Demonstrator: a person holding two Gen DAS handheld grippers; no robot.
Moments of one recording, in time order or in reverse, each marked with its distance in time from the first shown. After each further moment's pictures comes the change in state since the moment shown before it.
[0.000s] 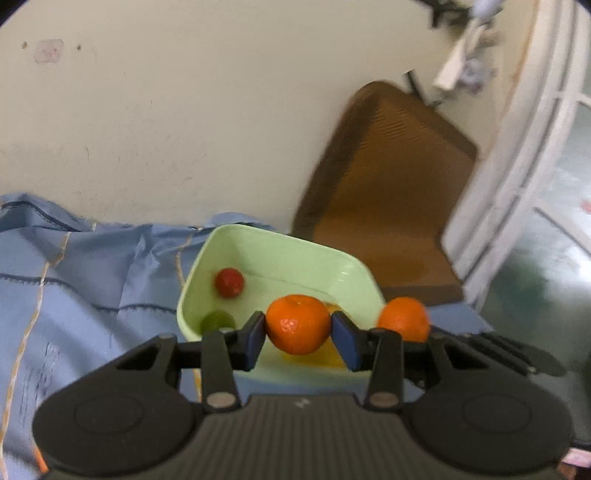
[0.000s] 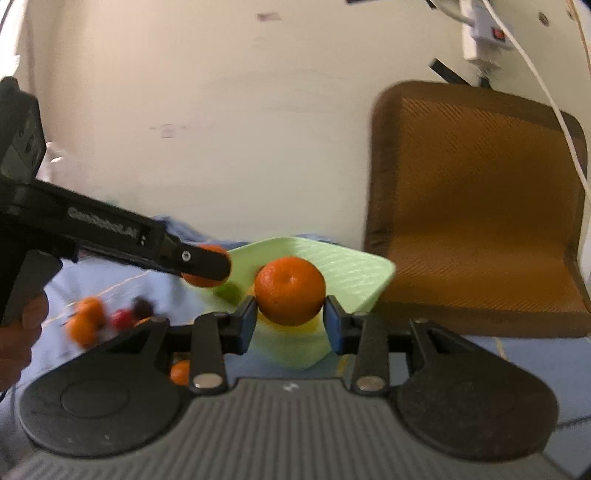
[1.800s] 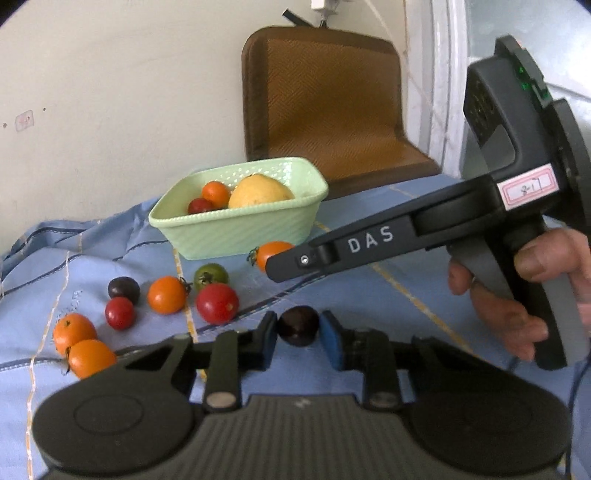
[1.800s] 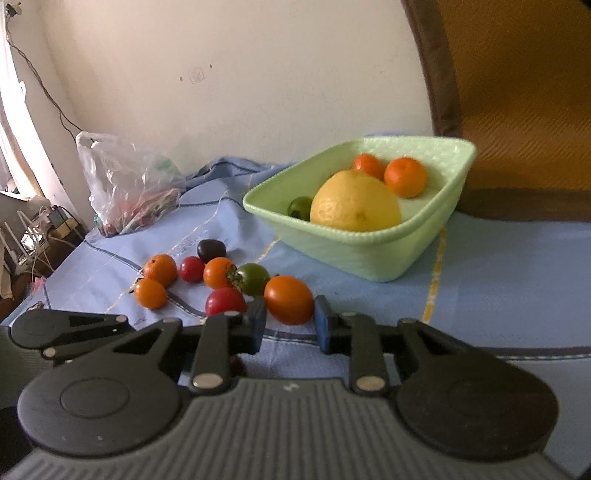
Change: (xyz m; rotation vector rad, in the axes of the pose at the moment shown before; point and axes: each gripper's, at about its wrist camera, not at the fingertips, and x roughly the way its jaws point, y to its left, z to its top) left arm -0.059 -0.071 -0.127 0.386 0.039 0.108; right arm 0.011 -0.003 -0.022 0.180 0.257 0.292
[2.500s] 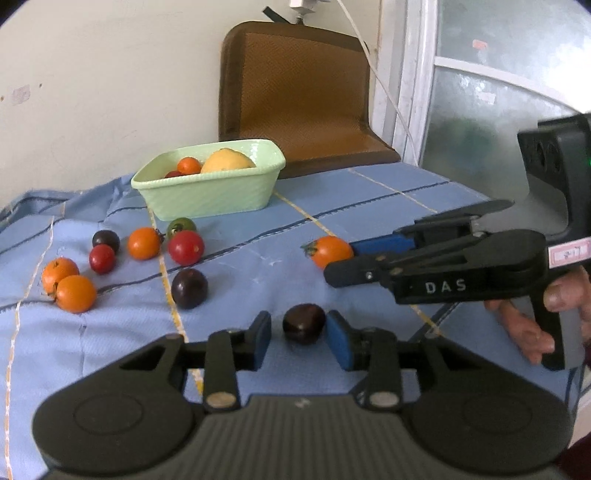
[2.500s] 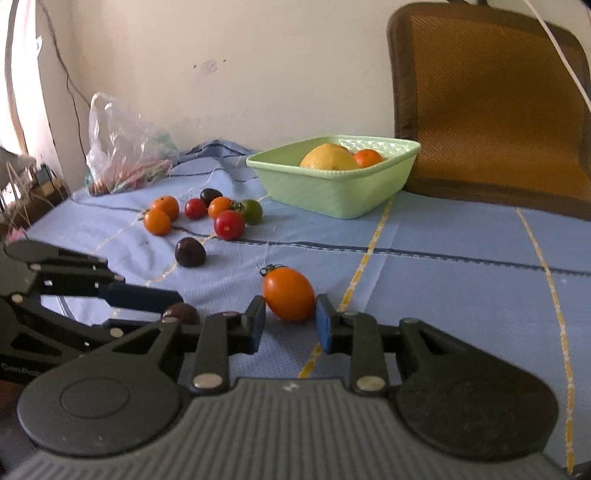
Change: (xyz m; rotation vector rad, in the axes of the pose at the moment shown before) left arm -0.030 -0.011 -0.031 -0.020 0.032 -0.106; right arm -0.060 0.035 -0.066 -0.144 -0.041 -0.178
